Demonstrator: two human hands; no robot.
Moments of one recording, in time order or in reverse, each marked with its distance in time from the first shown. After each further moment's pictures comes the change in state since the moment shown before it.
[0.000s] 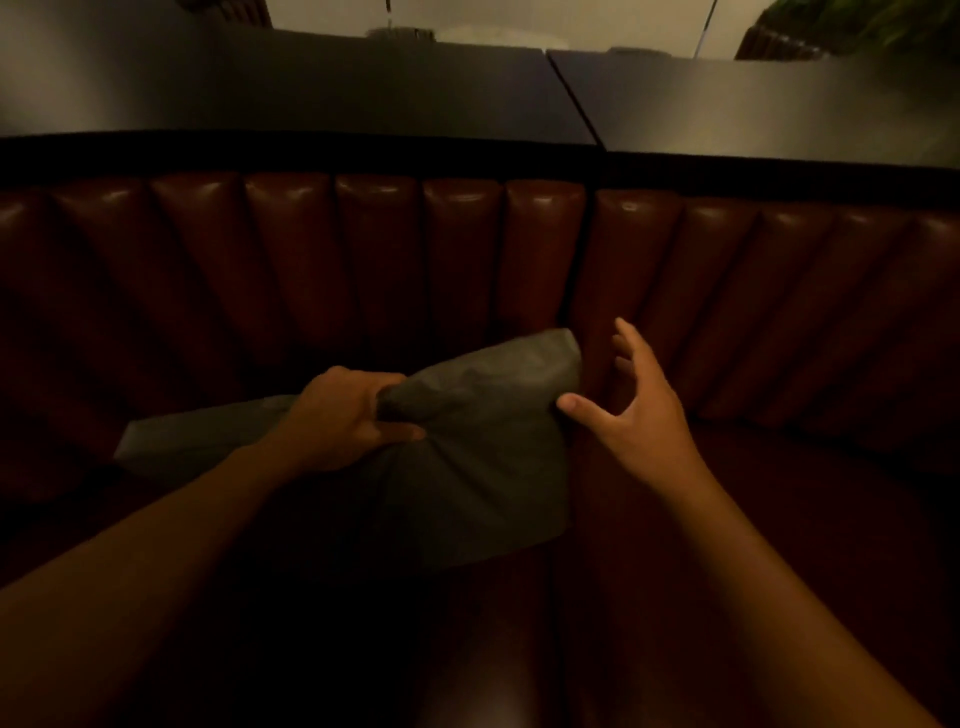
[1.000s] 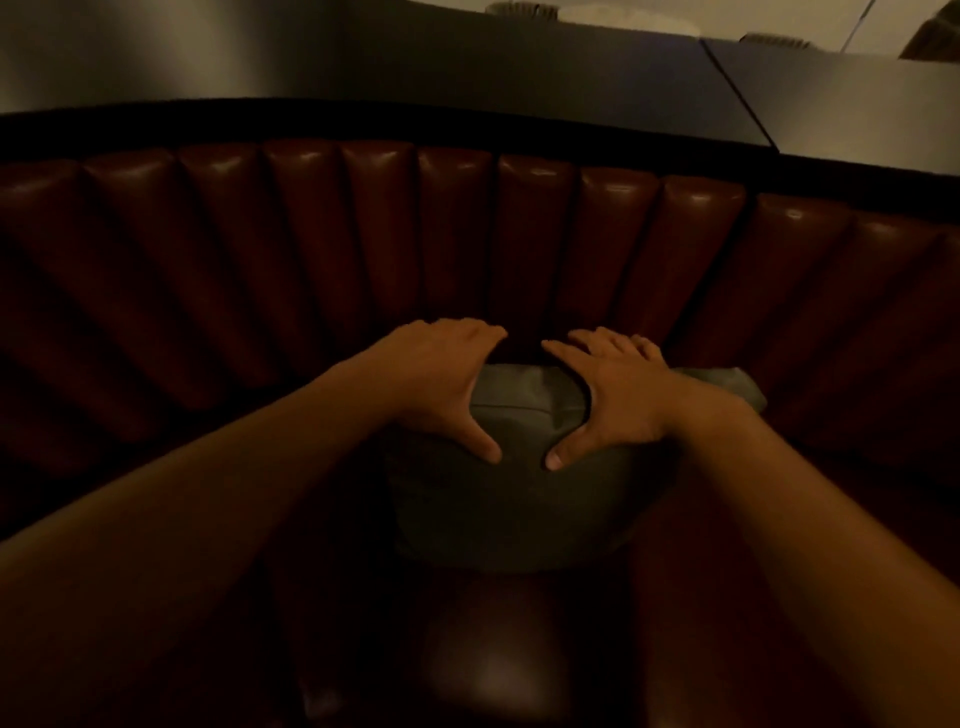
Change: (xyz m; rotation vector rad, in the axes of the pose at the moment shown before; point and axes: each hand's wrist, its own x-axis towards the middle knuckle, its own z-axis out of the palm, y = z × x) left_hand -0.048 -0.007 -0.060 0.485 -0.252 -0.144; right_hand 0.021 -0.123 0.092 -0.924 -0.800 -0.244
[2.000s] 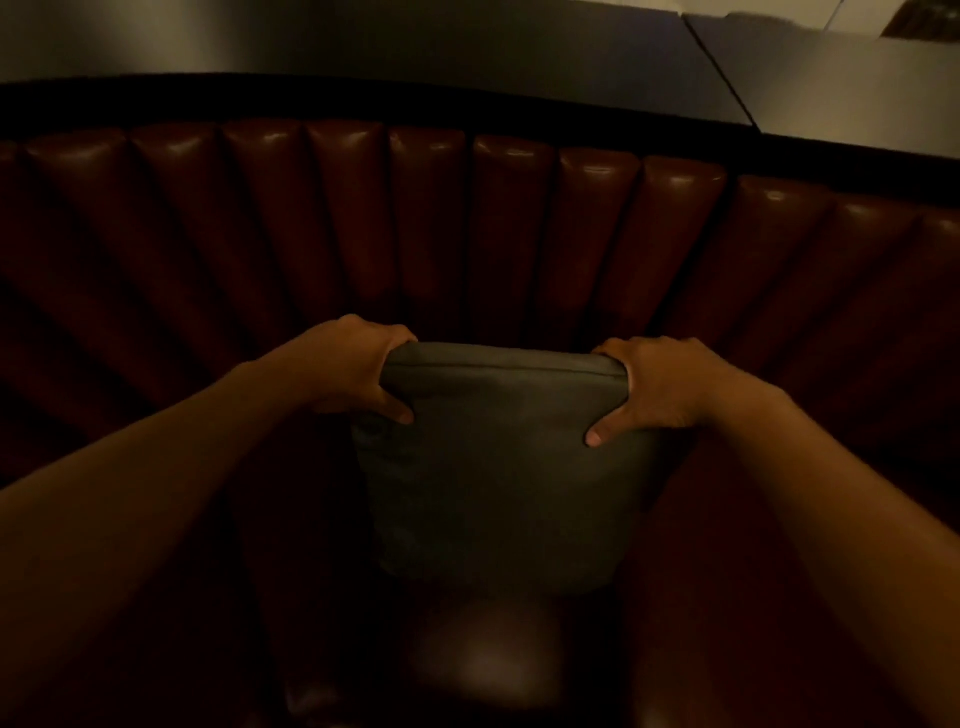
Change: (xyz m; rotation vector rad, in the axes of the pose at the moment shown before) left_hand 0.002 -0.057 0.025 -0.216 -0.025 -0.051; right_hand -0.017 0.044 -0.005 -0.004 -0.007 0.109
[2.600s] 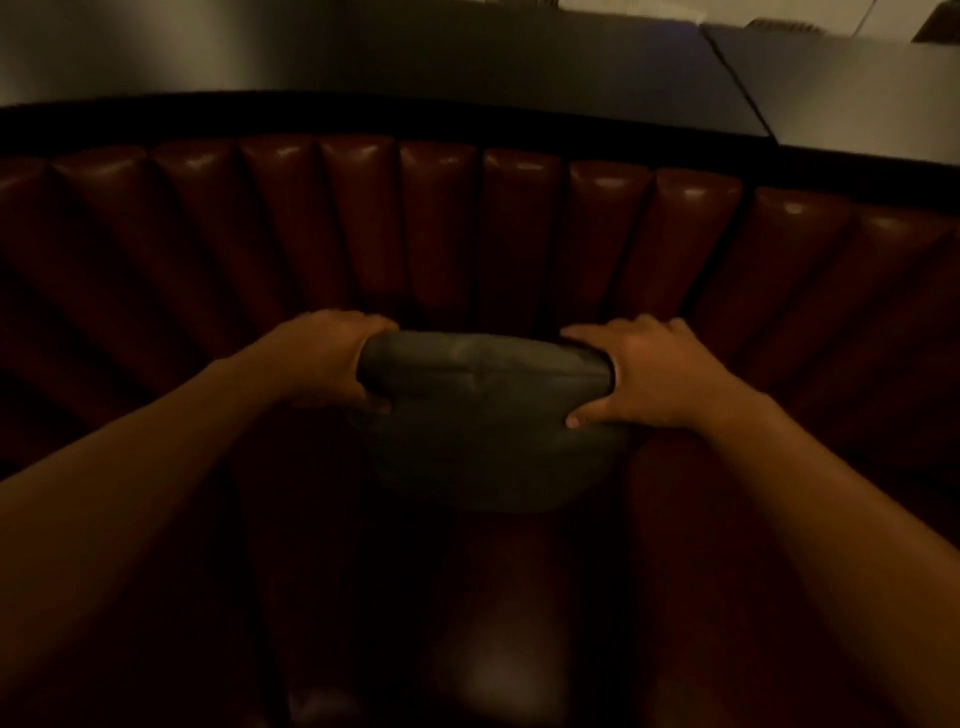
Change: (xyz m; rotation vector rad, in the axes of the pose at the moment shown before) left_hand 0.001 -0.028 -0.009 0.125 0.078 -0.086; right_hand 0.014 -0.006 -0.007 -0.099 0.247 -0.132
